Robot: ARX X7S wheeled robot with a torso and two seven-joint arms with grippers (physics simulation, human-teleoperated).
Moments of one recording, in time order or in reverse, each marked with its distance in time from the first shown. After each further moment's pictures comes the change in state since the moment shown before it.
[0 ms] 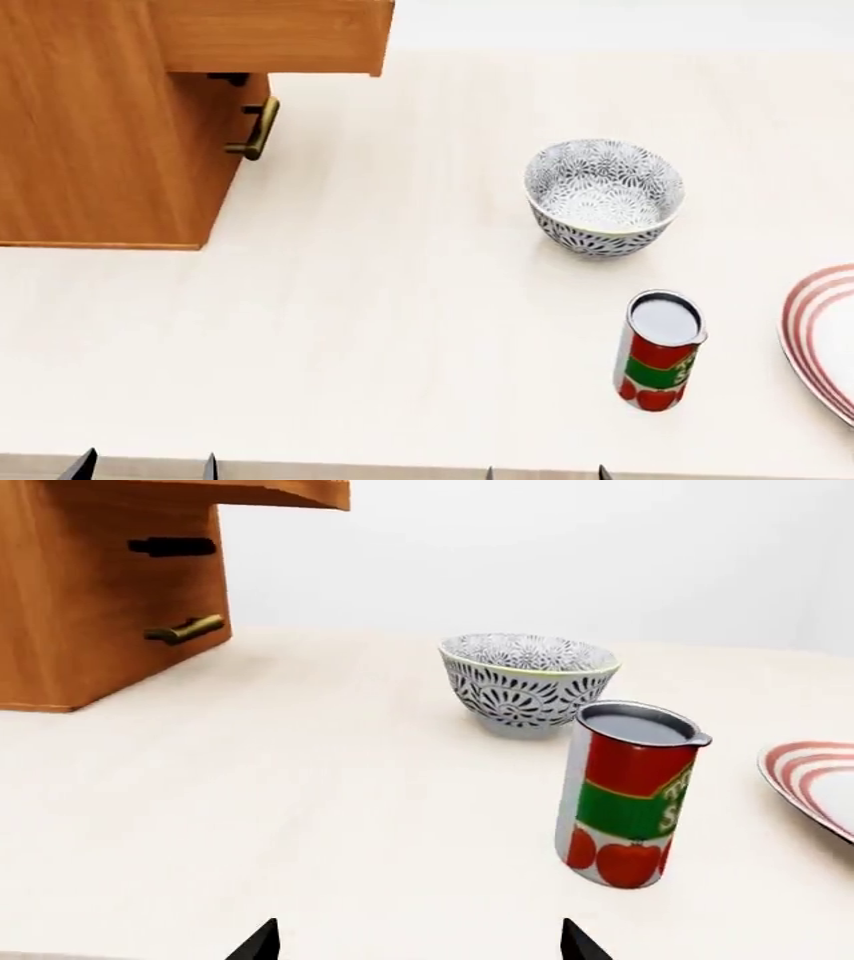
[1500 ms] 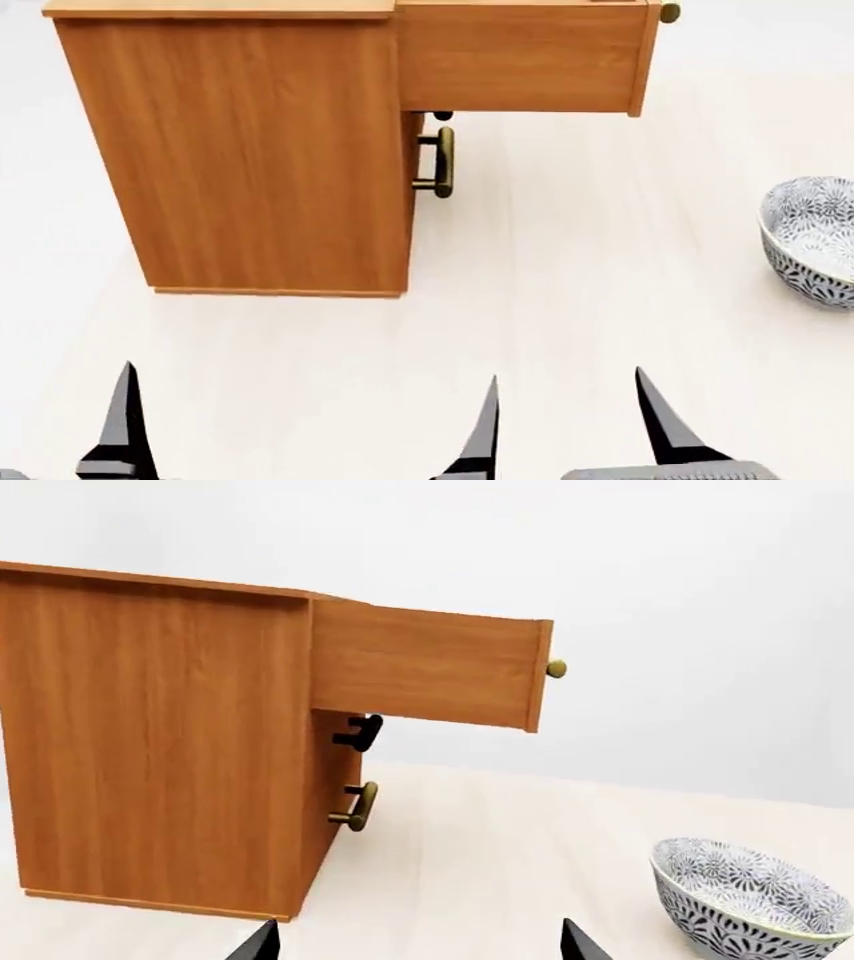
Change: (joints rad) left arm 0.042 -0.115 -0.045 0.706 -0.186 -0.451 -0.142; right arm 0.022 0.138 -0.026 -0.777 0.103 0.617 0.154
